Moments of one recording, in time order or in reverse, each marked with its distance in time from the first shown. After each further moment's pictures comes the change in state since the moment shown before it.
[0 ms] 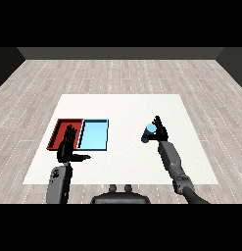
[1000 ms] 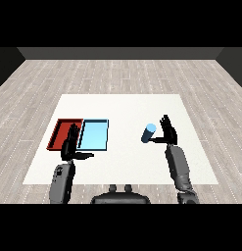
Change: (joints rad) left arm -0.033 -0.018 -0.029 0.016 -0.048 0.047 0.007; right arm 0.225 -0.018 0.042 -0.472 0.020 -0.009 0.138
